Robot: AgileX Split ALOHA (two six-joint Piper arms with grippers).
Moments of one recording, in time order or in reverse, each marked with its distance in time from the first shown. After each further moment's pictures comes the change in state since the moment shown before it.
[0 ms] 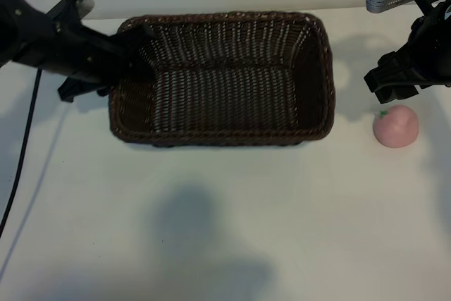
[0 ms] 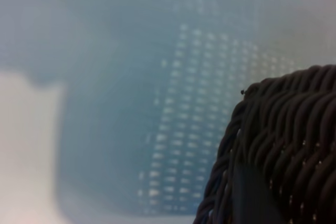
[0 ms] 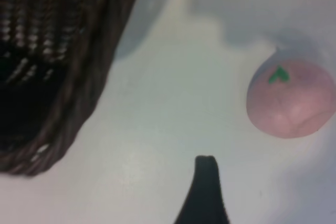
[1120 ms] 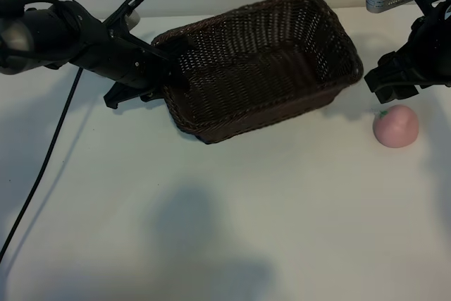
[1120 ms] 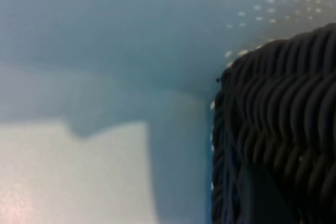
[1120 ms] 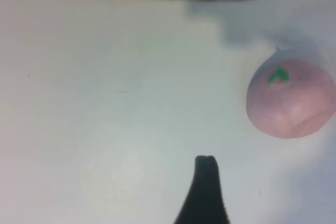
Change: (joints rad) left arm -0.076 0.202 -0.115 -0.056 -0.007 -0.019; right arm 0.000 0.000 0.000 0.000 0.000 0.000
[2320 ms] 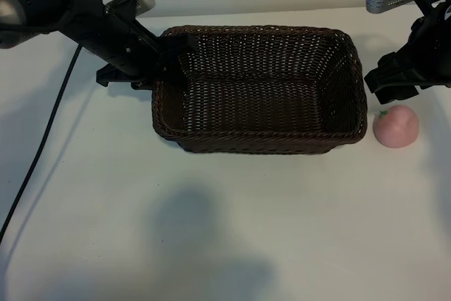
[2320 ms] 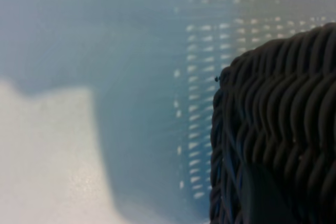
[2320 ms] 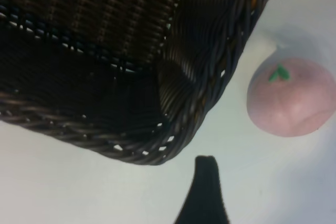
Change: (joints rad) left arm 0.010 0.002 -0.160 0.154 0.292 0.130; right arm 0.000 0.000 0.000 0.000 0.003 0.000
